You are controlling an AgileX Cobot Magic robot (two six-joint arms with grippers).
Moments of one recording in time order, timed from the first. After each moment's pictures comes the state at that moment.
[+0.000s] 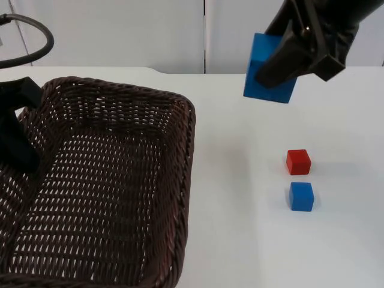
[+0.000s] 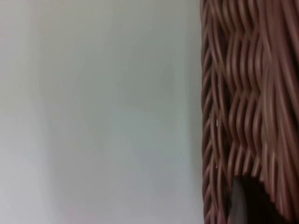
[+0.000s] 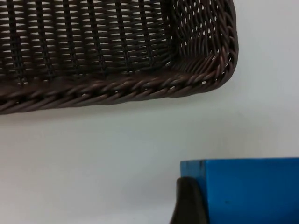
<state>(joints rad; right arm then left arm) 0.51 1.70 -1.34 0.47 0.77 -1.20 0.02 1.50 -0.82 -0.58 0.85 0.39</state>
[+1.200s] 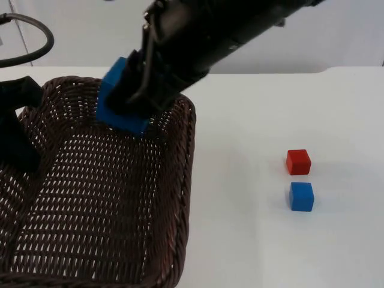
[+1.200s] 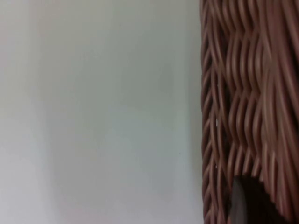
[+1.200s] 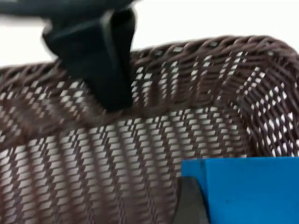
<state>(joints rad) 0.80 1.89 -1.43 0.71 0.48 -1.09 0.02 1.50 -0.82 -0.58 0.84 0.39</state>
